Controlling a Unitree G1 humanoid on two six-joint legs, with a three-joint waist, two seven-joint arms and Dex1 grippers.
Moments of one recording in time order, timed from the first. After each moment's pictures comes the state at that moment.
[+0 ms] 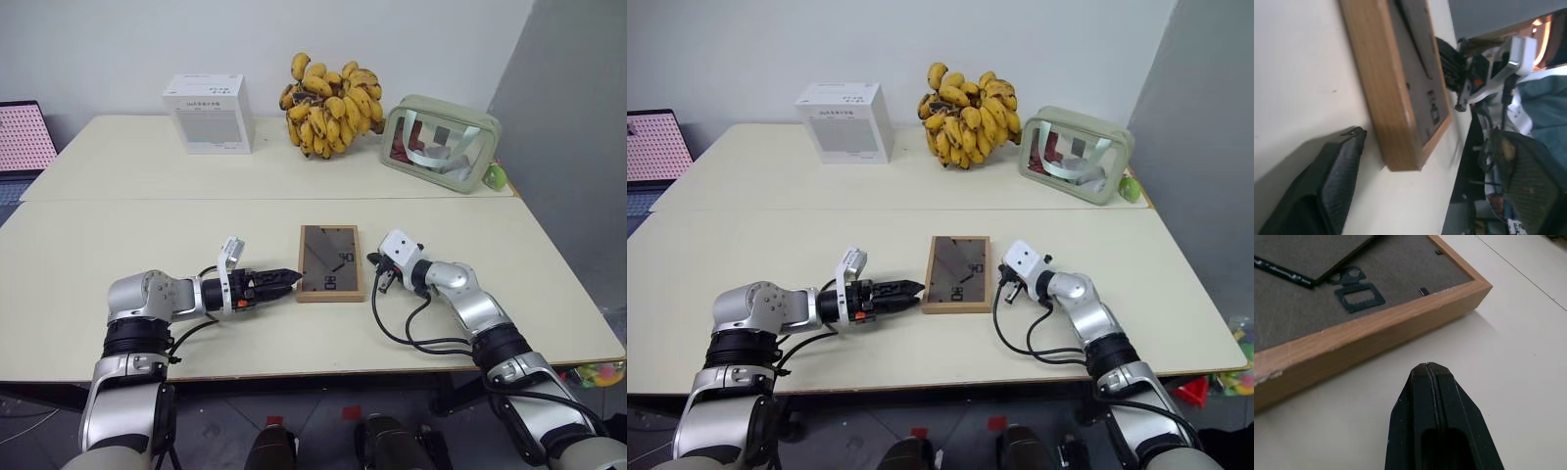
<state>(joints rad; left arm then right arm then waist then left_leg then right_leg) -0.68 0.50 0.18 0.53 -0.59 1.28 -1.02 -0.67 -0.31 0.26 0.54 -0.08 0.04 0.63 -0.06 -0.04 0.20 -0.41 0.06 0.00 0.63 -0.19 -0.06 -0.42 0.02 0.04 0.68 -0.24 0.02</state>
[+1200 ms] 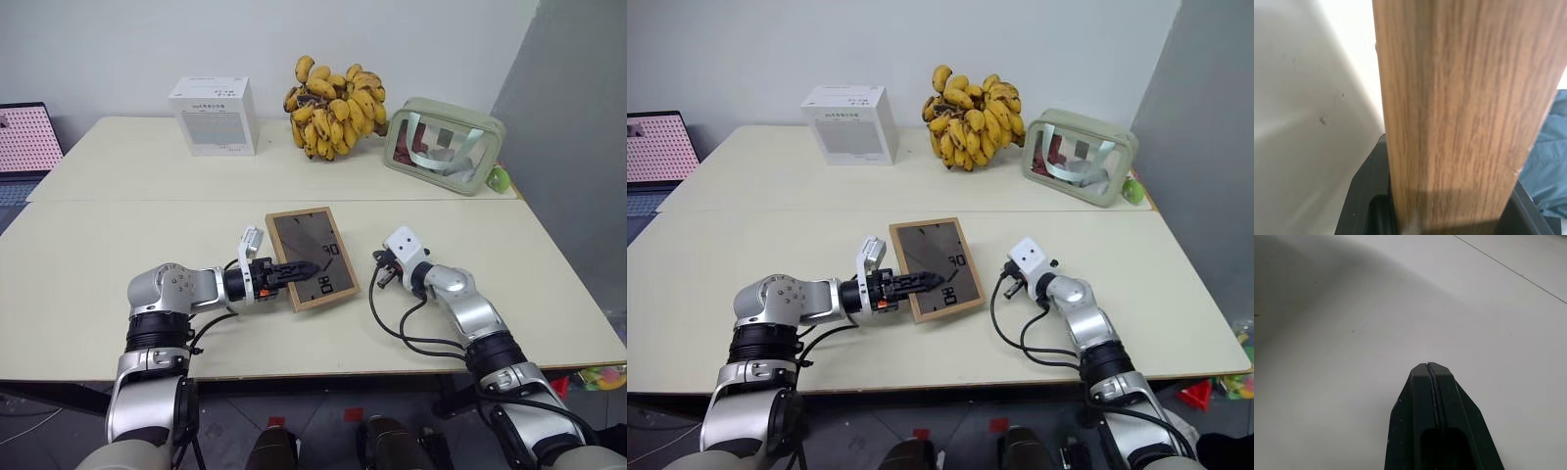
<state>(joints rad) -0.71 0.42 0.25 0.41 -0.71 1.38 -0.86 -0.62 -0.29 0.15 0.44 -0.06 0.20 0.55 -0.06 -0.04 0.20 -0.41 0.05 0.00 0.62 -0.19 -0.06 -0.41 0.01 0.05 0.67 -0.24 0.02</state>
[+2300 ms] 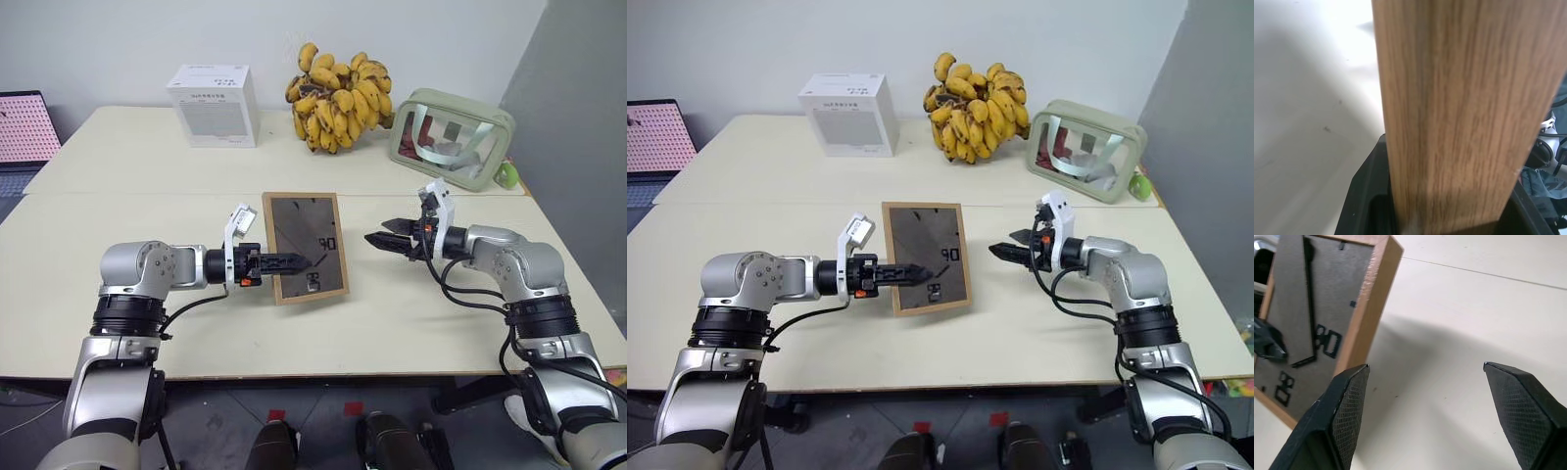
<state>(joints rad) -0.75 0.61 0.05 0.31 -0.71 1.31 -1.06 -0.76 -0.44 0.02 0.22 0.48 0.85 0.87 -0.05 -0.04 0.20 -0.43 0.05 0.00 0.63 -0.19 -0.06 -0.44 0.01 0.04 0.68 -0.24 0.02</state>
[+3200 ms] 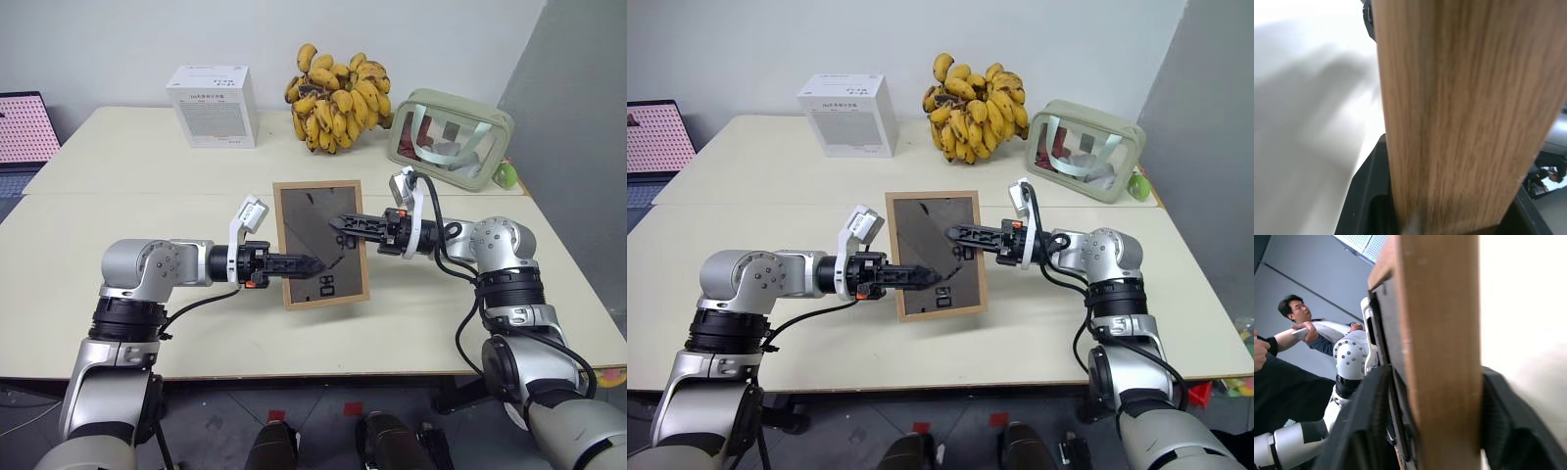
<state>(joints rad) -0.71 0.63 0.01 0.17 -0.79 1.27 -1.19 -0.94 -0.26 -0.14 0.42 0.77 1.26 0.93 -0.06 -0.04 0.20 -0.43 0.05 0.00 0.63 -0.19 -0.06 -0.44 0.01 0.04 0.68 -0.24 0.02</state>
